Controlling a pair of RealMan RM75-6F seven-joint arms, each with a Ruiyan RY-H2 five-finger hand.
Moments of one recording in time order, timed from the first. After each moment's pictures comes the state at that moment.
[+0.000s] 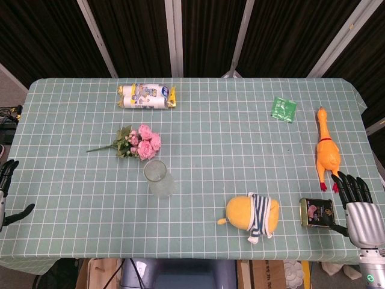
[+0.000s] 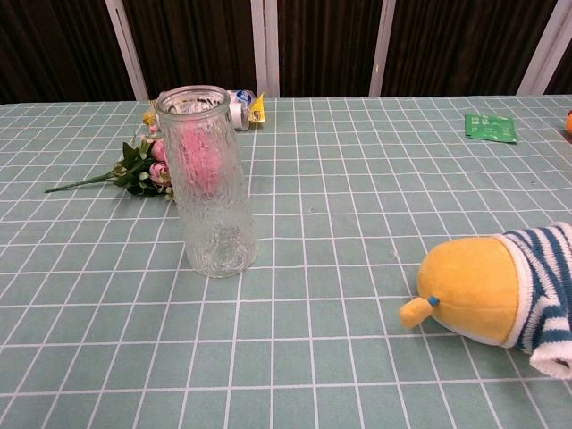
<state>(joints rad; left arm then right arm) -0.05 -1.07 -0.08 -1.74 1.47 1.57 0.11 0.05 -1.13 0.06 -1.60 -1.55 1.54 0.02</state>
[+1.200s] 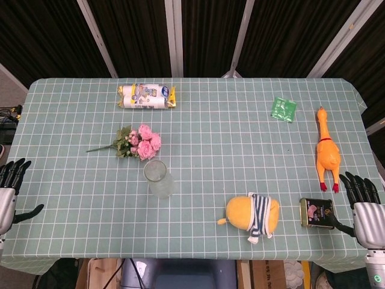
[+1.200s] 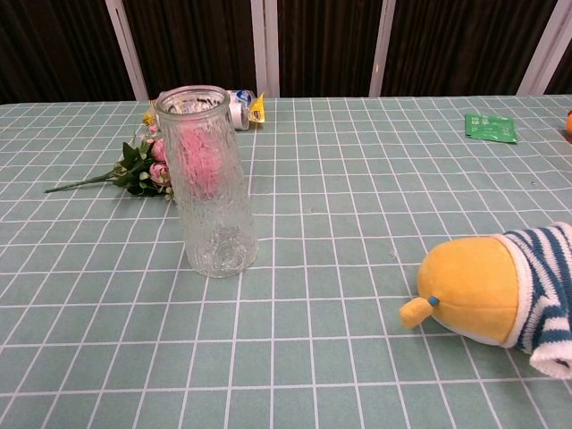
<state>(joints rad) -0.10 -1.07 -0.09 -1.77 1.43 1.47 0.12 0.04 -1.10 0.06 -1.61 -1.52 1.52 0.04</state>
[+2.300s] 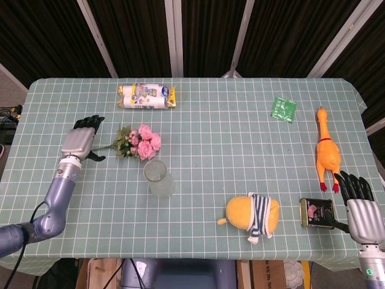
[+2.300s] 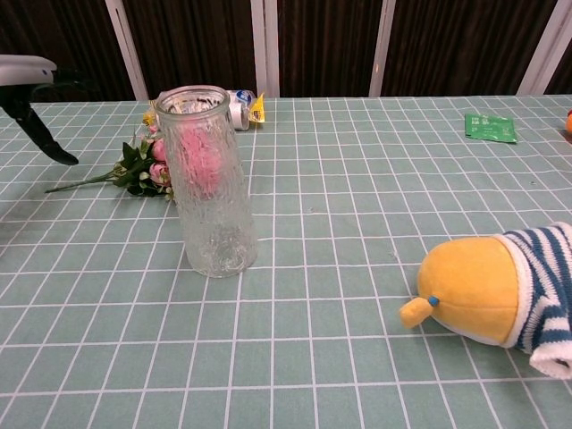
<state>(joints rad) -0.77 -1.34 -0.29 -1.52 0.61 0.94 0.54 0.07 -1.13 0.08 -1.60 -1.46 1.46 -0.02</state>
